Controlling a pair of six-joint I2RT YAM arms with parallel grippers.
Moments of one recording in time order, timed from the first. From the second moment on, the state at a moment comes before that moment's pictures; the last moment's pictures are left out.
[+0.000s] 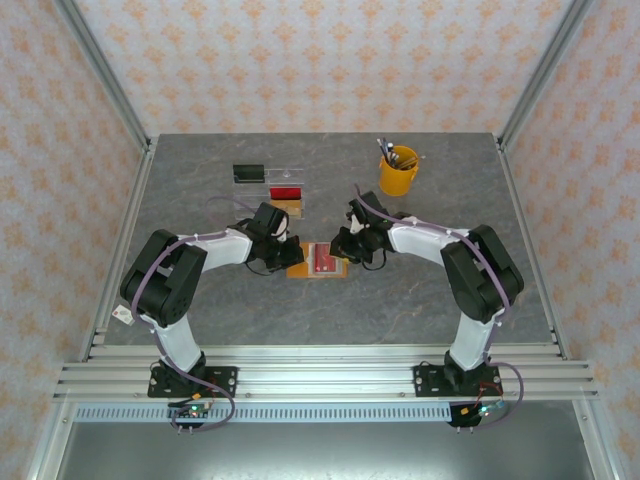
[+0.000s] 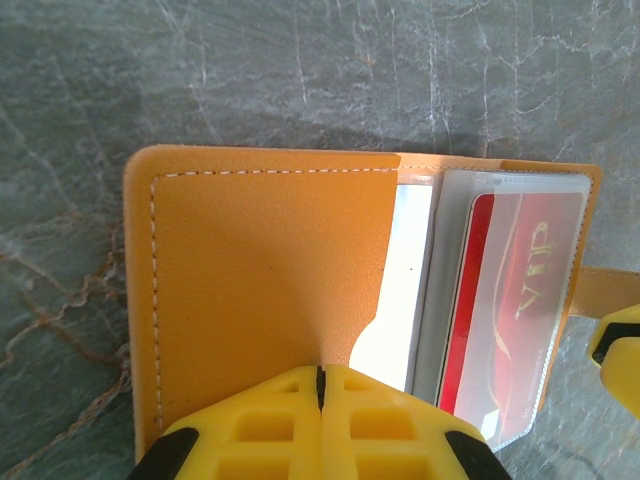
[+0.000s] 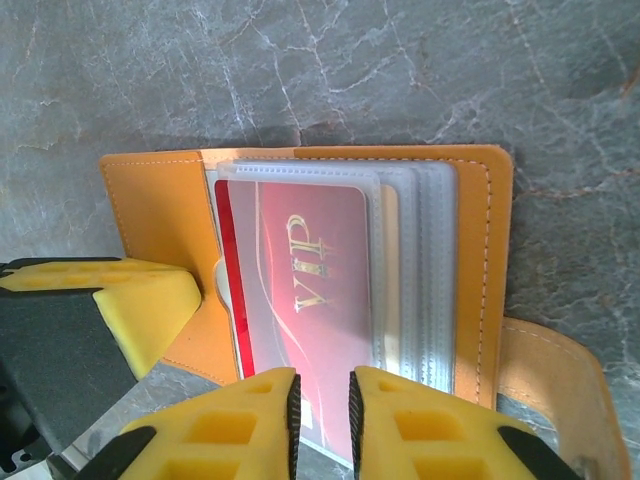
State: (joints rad) left arm -0.41 1.78 0.91 -0.21 0.39 -0.72; right arm 0.55 1.80 1.08 -0.35 -0.43 0.75
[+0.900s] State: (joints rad) left arm -0.41 1.78 0.91 -0.21 0.39 -0.72; right arm 0.57 1.89 1.14 -0.37 -0.45 0.74
